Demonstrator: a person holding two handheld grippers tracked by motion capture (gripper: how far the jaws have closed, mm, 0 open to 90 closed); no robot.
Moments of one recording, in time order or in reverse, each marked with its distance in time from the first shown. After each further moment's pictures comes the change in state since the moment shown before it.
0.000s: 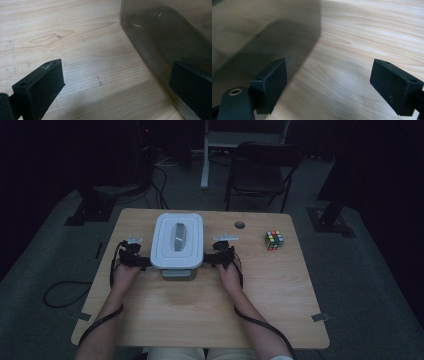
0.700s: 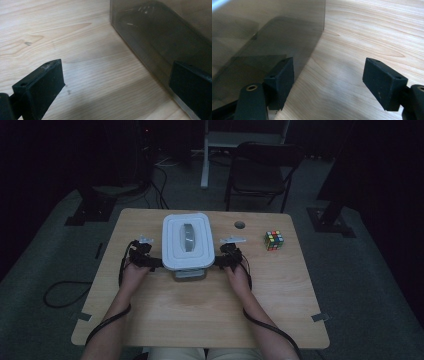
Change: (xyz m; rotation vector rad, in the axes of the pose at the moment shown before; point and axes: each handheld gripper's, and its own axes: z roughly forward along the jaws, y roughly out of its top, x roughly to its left) left arm -0.031 0.010 0.009 0.042 -0.043 0.045; right arm -0.017 -0.010 -0.021 0.021 -0.011 -0.034
